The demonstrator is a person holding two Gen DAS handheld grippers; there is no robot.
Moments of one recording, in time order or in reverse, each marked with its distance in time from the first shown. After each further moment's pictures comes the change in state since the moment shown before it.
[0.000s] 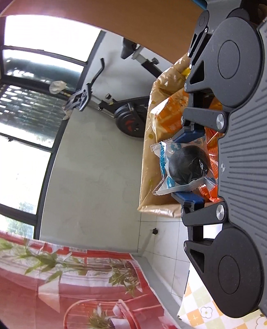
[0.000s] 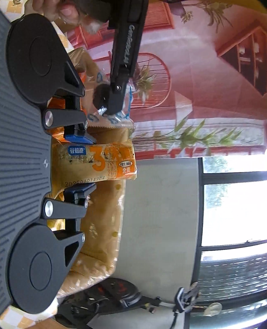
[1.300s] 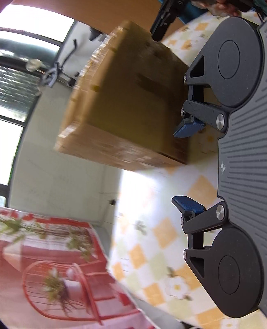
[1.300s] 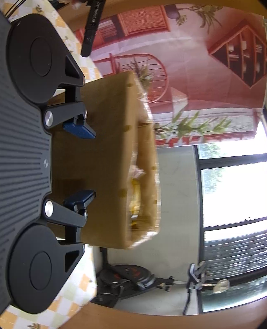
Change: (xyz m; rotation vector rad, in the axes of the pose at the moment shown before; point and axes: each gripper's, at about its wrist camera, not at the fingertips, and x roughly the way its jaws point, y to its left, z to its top) left arm -0.091 0.064 -0.136 -0.067 0.185 0.132; right arm -0.113 0.001 -0.104 0.079 -0.039 -0.055
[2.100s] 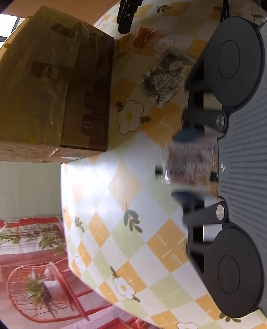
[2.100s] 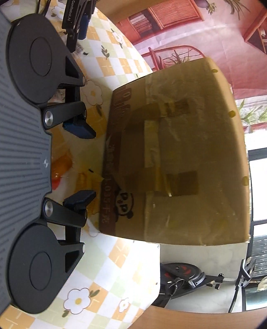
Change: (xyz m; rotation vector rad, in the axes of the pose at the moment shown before) left arm 0.018 -0.009 -0.081 0.141 0.179 0.124; right arm 0.018 -0.004 -0.081 0.059 0.261 -0.020
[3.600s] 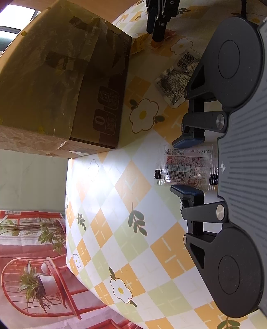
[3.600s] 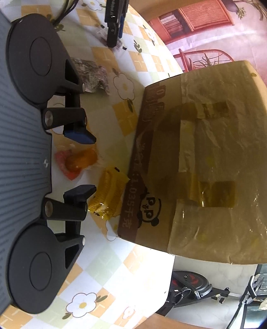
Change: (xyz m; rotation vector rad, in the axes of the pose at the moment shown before) left arm 0.011 0.006 0.005 -0.072 -0.033 -0.028; right arm 0.025 -0.002 -0.011 -0.100 0.139 0.016
